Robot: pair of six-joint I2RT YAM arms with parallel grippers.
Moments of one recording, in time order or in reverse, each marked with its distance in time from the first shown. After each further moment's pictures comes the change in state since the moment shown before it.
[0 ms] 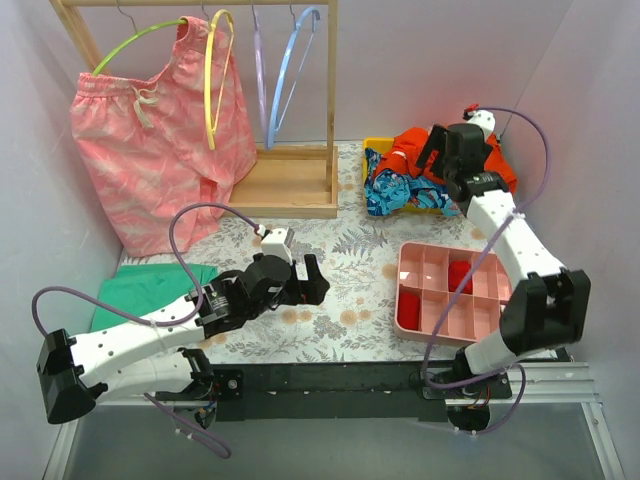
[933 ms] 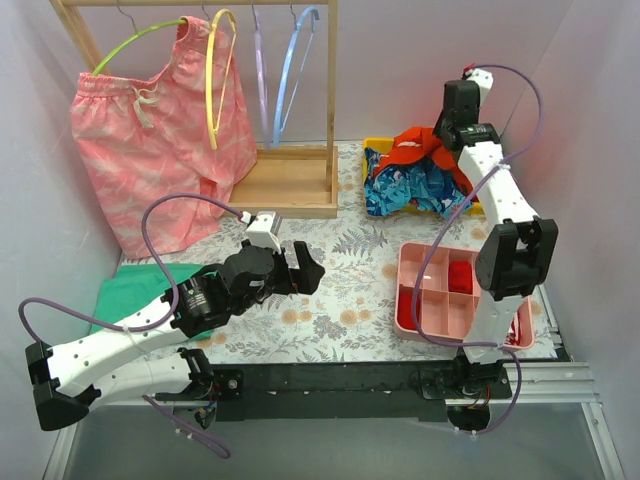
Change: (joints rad) left arm 0.000 -0.073 0.134 -0.097 -0.039 0.063; right arm -0.093 0.497 0.587 -0.141 0.052 -0.071
